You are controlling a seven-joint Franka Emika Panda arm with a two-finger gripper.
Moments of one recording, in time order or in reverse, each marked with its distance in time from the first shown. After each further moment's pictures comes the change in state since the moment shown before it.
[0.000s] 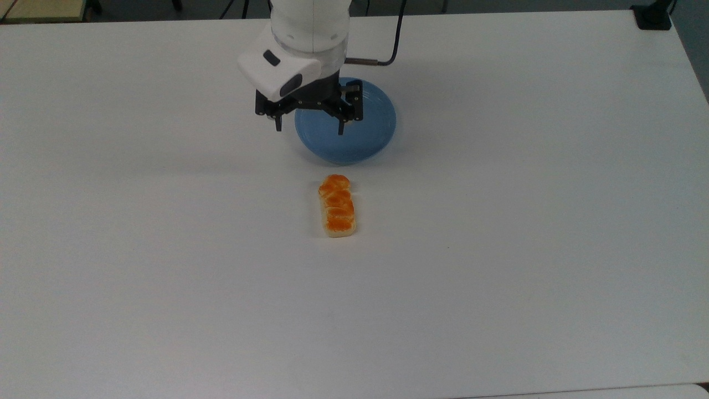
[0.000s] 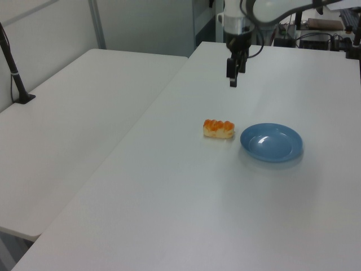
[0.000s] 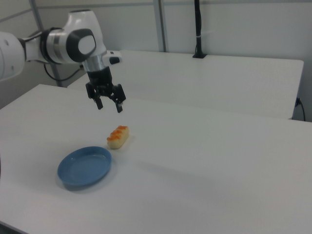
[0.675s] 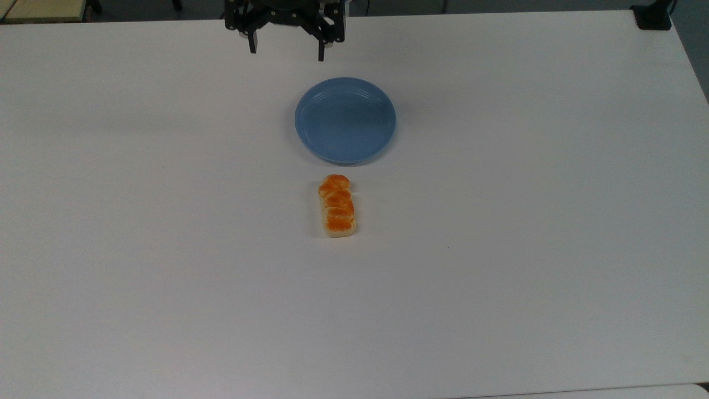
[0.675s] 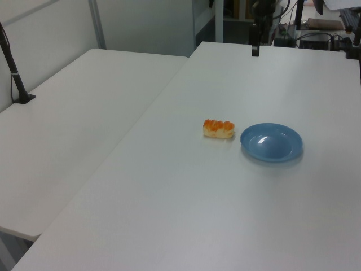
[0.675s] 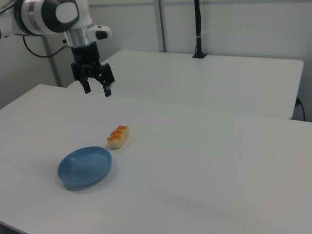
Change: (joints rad) arm -0.021 -0.181 -0.014 0.013 0.000 -0.220 0.001
